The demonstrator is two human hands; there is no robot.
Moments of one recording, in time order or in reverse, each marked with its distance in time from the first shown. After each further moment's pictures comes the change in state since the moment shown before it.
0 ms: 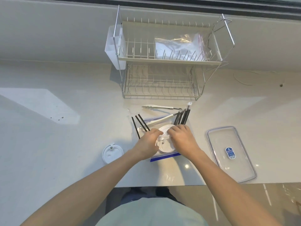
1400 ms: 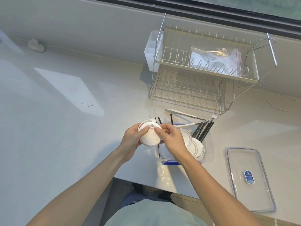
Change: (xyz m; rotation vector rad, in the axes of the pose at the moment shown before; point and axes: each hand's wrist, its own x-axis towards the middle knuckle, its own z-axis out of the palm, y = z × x) left_hand -0.077 -0.037 -0.064 -1.317 0.412 -0.376; right_hand 0.037 -0.117 -0.036 1.385 -0.075 0.405
